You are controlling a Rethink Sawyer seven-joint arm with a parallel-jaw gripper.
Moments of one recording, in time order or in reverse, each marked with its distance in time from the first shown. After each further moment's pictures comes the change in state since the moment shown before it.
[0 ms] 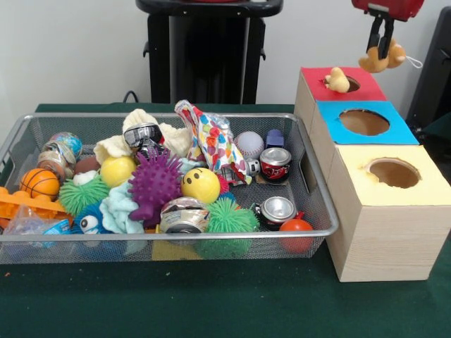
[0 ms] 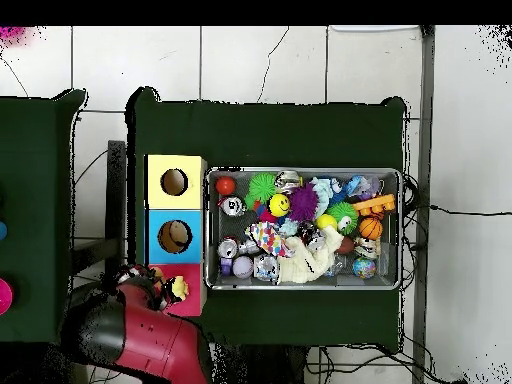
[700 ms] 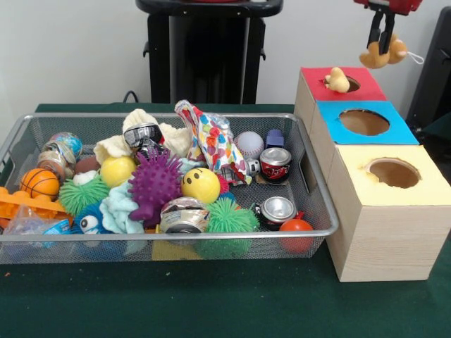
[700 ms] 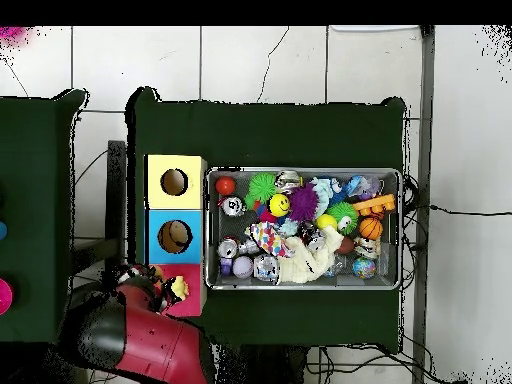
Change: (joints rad) arm -0.001 -0.024 -0.010 0.003 -0.001 0.000 0.000
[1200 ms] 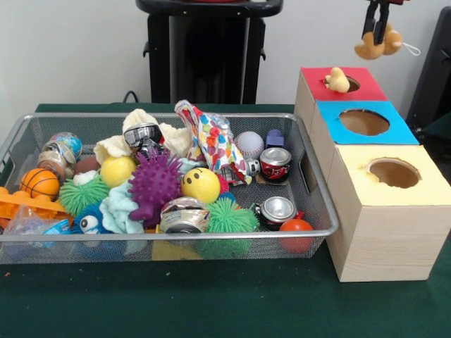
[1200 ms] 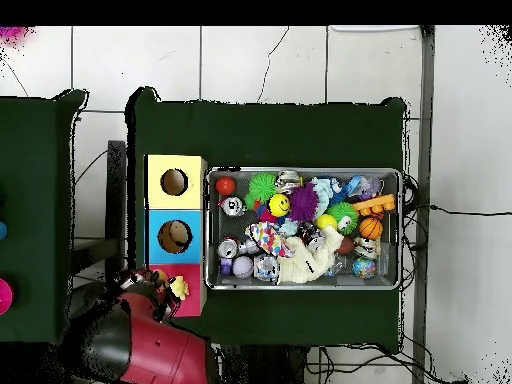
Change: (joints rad) arm -0.002 -0.038 -0.015 0.034 0.000 0.000 0.000
